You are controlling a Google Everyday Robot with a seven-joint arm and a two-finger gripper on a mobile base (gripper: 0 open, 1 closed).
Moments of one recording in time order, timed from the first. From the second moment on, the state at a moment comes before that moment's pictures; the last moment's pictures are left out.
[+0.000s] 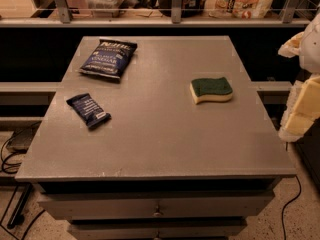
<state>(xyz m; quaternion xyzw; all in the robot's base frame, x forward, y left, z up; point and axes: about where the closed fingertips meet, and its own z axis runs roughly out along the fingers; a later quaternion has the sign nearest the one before) 0.438 -0.217 0.976 -0.60 0.78 -0.03 0.16</state>
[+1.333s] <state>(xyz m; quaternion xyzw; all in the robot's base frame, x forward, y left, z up) 0.516 -0.182 0.955 -0.56 0.76 0.10 0.30</state>
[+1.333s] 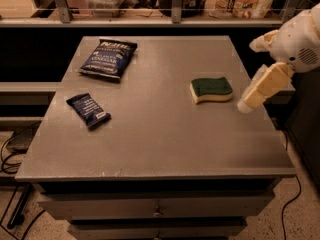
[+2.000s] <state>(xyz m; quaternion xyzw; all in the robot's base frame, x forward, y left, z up) 0.585 -0.163 0.920 -0.52 0.77 0.13 0.33</state>
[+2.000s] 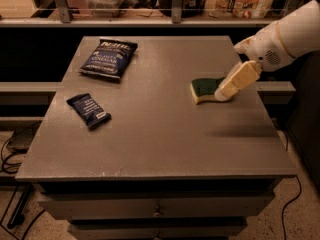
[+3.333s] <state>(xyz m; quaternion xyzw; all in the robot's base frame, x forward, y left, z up) 0.633 -0.173 0.840 -0.48 0.81 0.16 0.29</state>
